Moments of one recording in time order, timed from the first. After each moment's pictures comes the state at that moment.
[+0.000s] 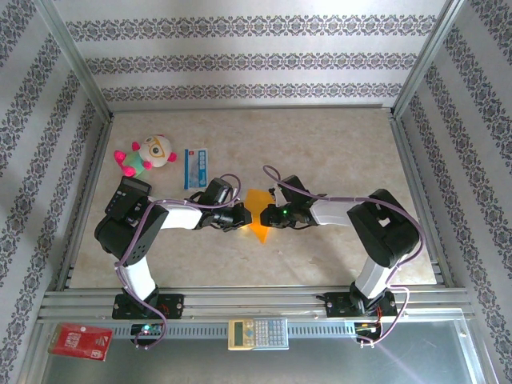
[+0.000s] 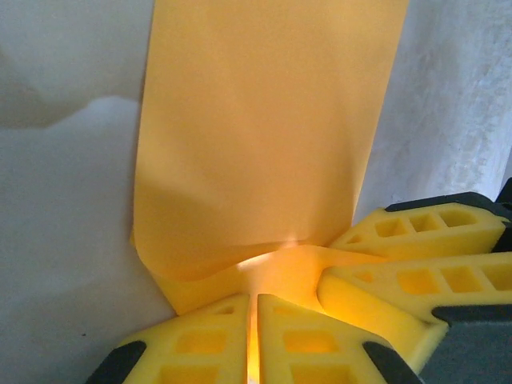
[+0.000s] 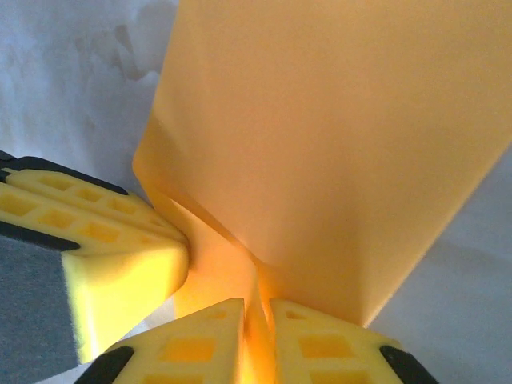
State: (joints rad) left arm -0.55 1.78 0.76 0.12 0.52 -0.87; right arm 0.58 1.72 0.76 -0.04 -0.48 0.62
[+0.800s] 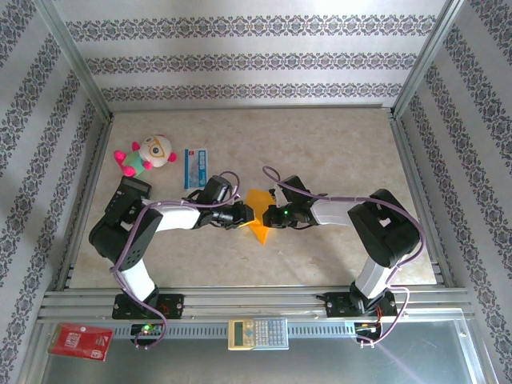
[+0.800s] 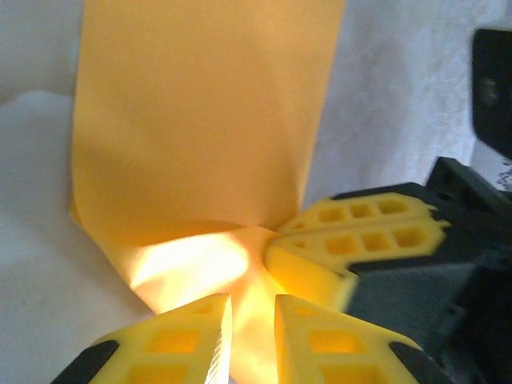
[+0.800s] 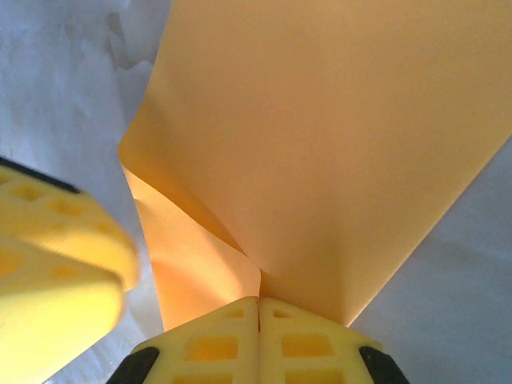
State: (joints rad) left arm -0.56 1.71 0.75 0.12 0.55 -0.89; right arm 0.57 1.72 0.77 -0.06 -0.48 0.57
